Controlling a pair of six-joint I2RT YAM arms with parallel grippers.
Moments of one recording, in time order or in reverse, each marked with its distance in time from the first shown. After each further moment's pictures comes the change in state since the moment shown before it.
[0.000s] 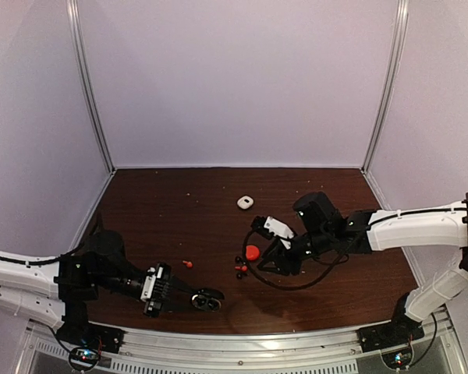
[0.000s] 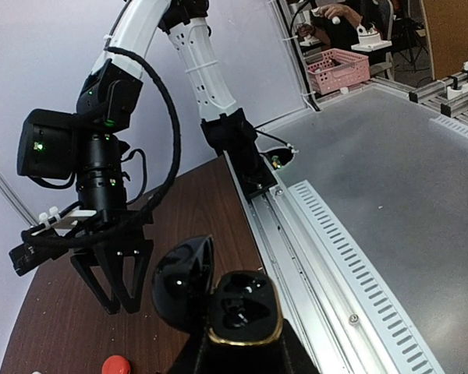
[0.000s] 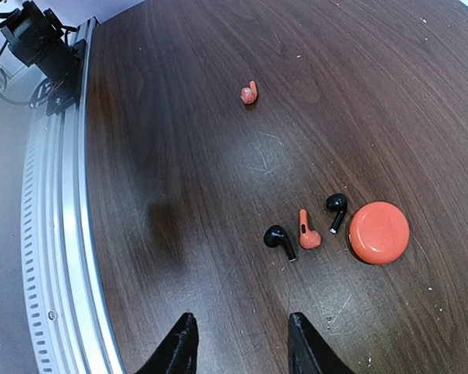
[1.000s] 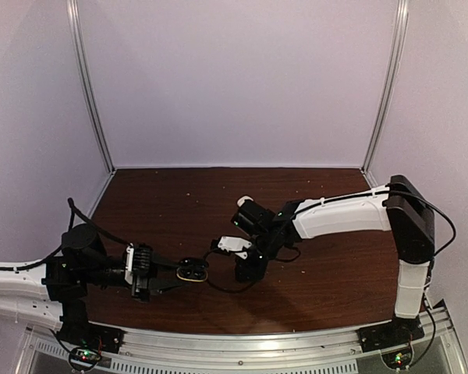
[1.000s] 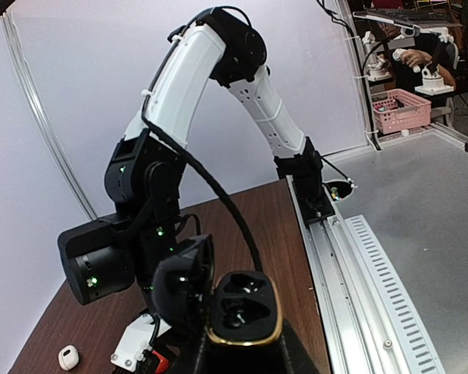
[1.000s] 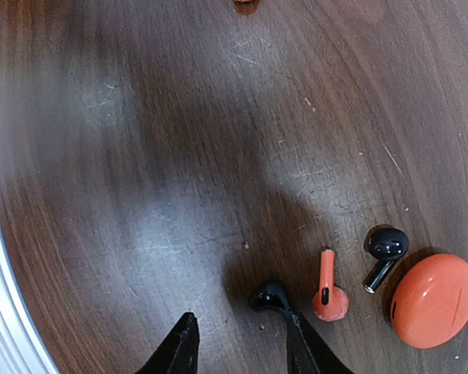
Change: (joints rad) left arm 0.079 -0.168 -0.040 0.043 -0.101 -0.150; right arm 0.097 0.513 0.513 -0.404 0.164 -0.128
